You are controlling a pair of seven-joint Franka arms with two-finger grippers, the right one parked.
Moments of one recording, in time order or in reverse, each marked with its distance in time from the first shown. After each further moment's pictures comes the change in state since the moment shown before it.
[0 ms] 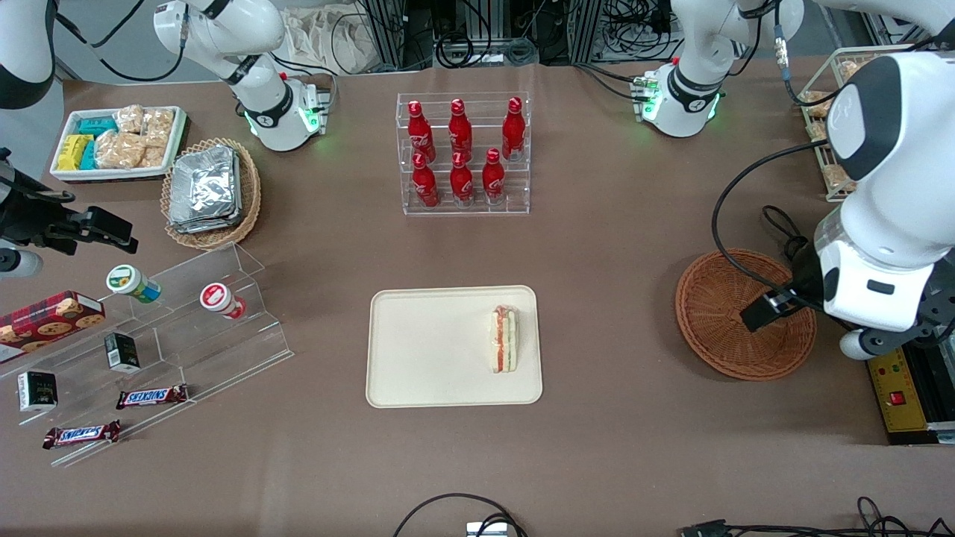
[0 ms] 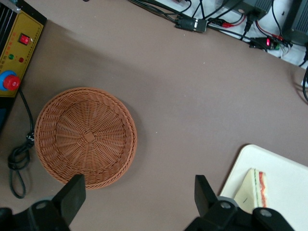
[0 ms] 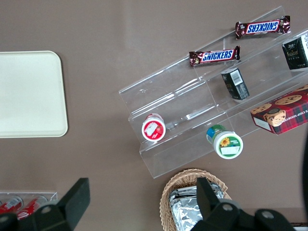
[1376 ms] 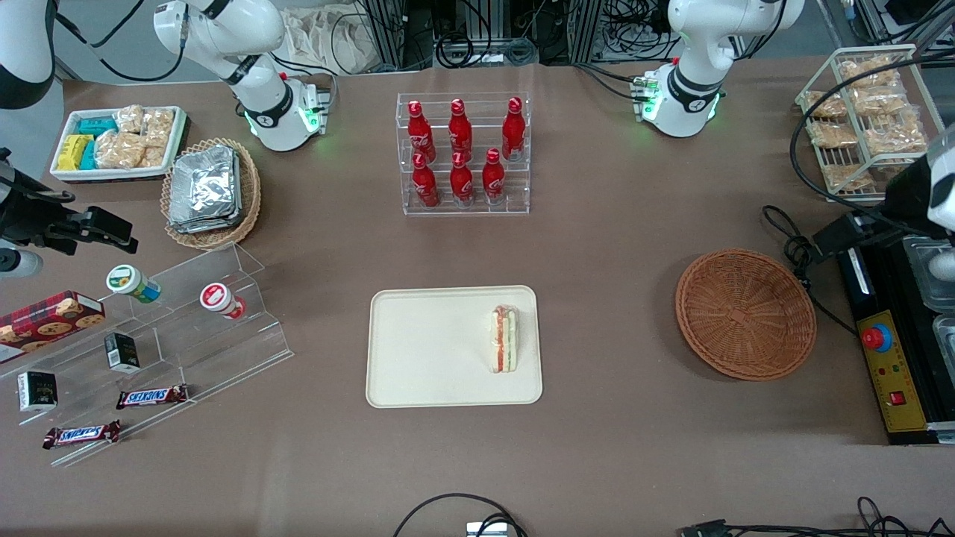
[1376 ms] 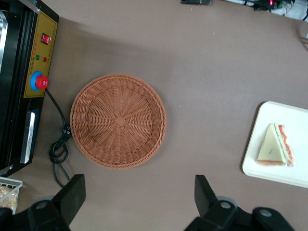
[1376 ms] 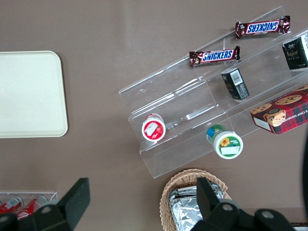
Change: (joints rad) arm 0.564 -0.274 -0.585 -0.199 0.135 -0.071 0.201
